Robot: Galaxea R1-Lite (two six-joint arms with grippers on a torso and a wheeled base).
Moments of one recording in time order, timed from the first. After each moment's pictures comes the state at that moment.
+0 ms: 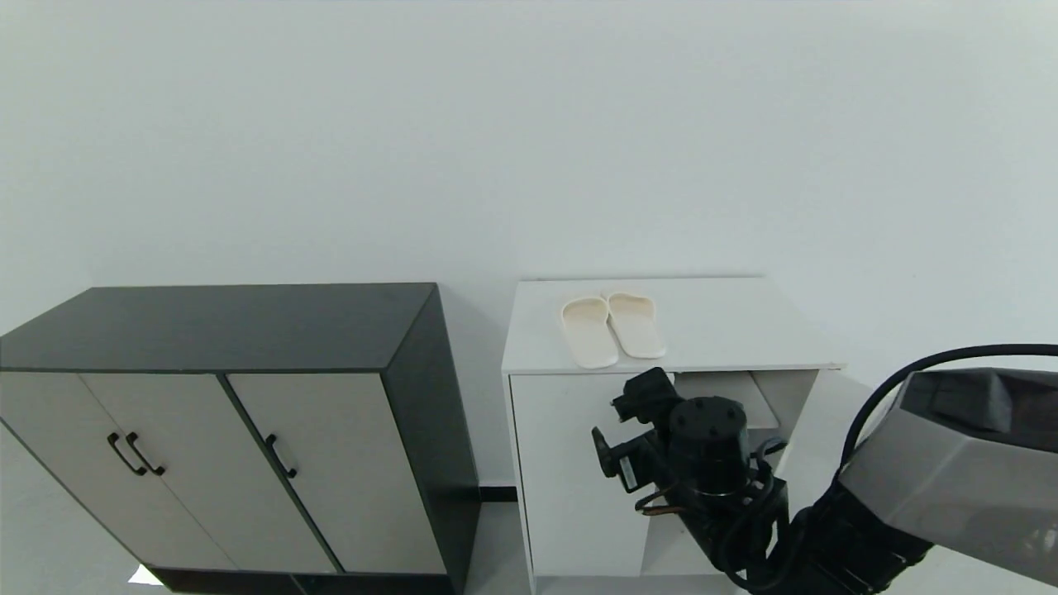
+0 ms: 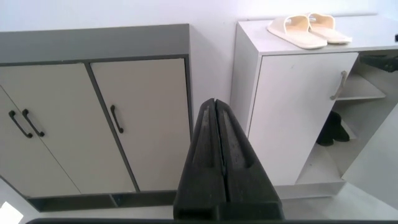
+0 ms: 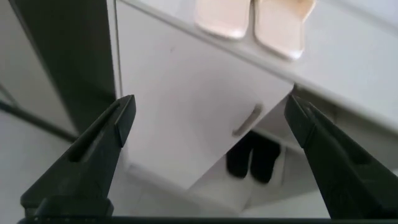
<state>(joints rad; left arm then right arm) 0.00 0.00 0.00 0.00 0.00 0.03 0.79 2.15 -0.77 -1.13 -0.49 -0.10</state>
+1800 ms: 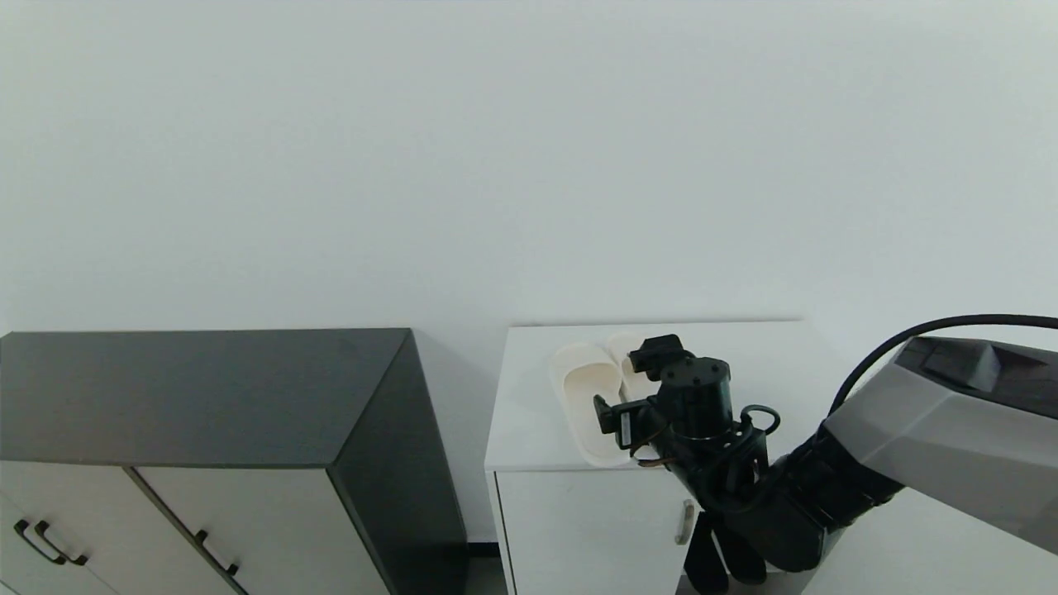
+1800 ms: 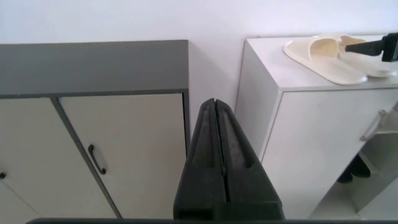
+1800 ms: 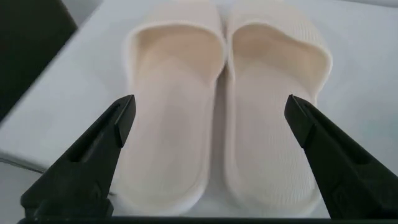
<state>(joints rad) 0.00 0.00 0.00 0.00 0.00 0.01 0.70 2.20 -0.95 -0.99 -0.42 0.12</state>
